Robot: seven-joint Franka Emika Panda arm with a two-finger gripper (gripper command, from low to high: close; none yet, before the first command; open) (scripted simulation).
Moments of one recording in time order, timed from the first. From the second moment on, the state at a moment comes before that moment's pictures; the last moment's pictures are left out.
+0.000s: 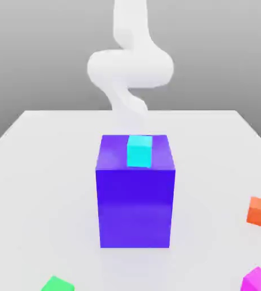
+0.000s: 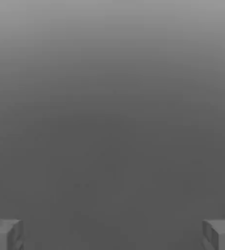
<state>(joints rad) 0.01 -0.71 0.02 -2.29 -0.01 2.32 0.79</state>
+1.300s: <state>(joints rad) 0.28 0.59 0.17 -2.13 -0.22 2.71 0.81</state>
